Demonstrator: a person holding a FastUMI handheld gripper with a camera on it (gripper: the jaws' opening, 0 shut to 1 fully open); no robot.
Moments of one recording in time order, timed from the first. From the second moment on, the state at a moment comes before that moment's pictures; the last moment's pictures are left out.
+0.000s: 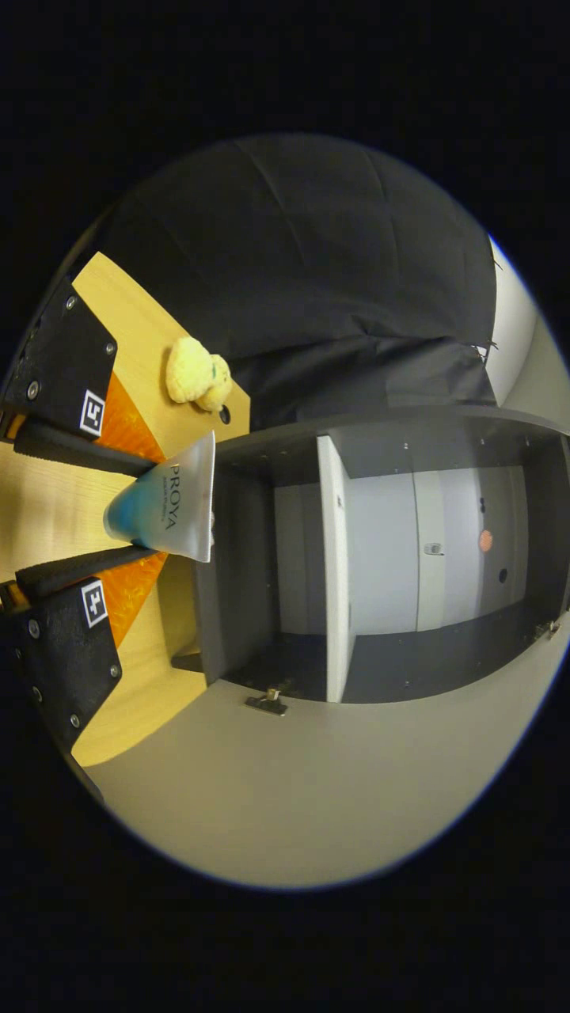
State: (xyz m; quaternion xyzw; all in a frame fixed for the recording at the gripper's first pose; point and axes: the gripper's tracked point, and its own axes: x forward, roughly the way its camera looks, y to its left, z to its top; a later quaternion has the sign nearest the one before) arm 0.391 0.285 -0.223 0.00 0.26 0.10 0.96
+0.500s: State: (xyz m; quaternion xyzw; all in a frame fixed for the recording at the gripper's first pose) arm 0.495 0.276 -0.136 0.00 0.21 0.10 0.97
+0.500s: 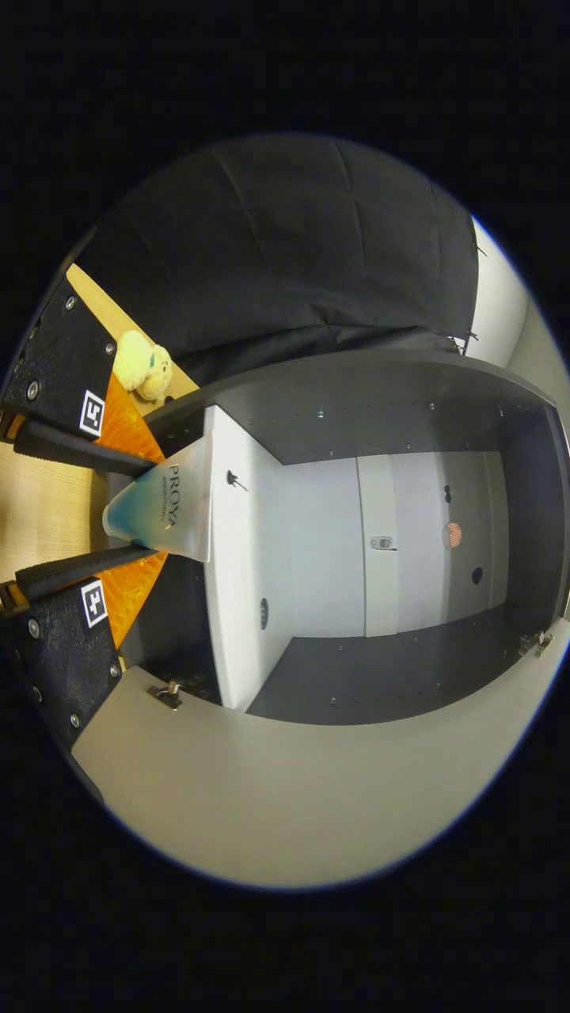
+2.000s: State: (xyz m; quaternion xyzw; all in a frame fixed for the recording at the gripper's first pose) arm 0.641 0.272 -0.112 -0.03 0.20 0.07 0.98
